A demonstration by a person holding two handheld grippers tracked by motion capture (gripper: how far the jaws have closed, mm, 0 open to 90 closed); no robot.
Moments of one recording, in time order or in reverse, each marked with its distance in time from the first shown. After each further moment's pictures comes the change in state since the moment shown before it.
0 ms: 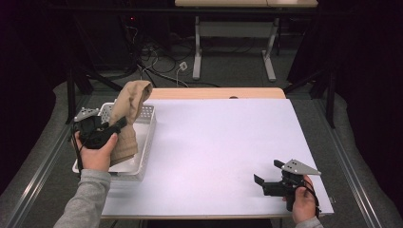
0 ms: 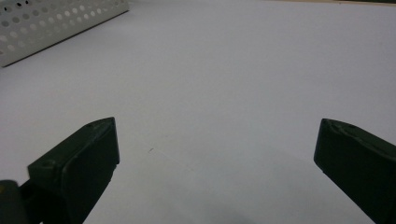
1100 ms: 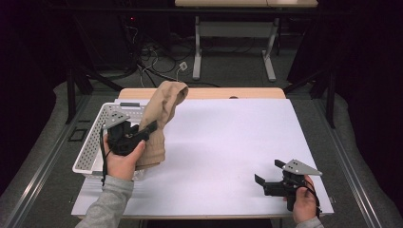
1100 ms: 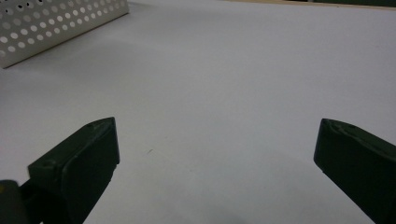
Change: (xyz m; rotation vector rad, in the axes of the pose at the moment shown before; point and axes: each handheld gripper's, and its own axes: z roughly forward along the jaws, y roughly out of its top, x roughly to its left) left arm -0.077 -0.011 0.008 -0.025 -0.209 0.098; right arm 0.000 0.001 -0.002 -0.008 -0.001 0.002
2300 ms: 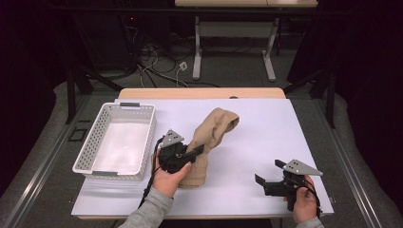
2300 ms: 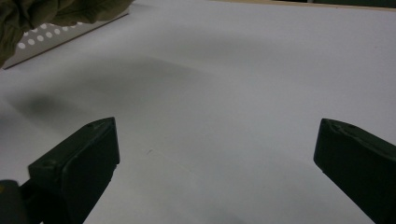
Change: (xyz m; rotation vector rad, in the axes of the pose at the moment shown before) left arm -0.083 -0.054 0.071 0.132 -0.222 0.059; right arm 0.000 0.000 -0.001 -0.006 0.000 -0.006
